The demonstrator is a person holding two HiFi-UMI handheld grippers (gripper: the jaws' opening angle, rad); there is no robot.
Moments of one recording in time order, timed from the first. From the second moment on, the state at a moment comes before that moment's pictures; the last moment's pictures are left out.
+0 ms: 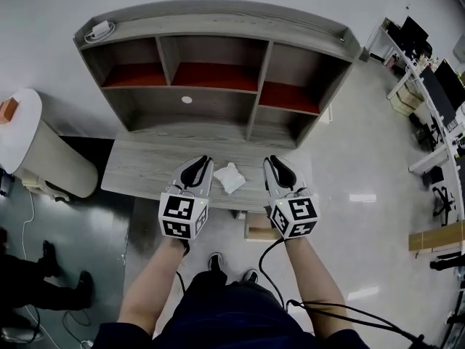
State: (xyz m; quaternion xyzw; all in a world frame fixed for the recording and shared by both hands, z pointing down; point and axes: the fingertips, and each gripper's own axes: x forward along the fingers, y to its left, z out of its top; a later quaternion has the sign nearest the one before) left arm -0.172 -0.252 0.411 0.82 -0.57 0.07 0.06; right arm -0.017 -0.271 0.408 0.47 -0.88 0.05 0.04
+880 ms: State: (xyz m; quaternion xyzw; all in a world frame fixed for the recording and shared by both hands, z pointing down) left arm -0.118 -0.219 0.296 0.81 -0.58 -0.01 -0.03; right arm 0.061 -0.225 0.288 0.53 -0.84 -0.05 -0.04
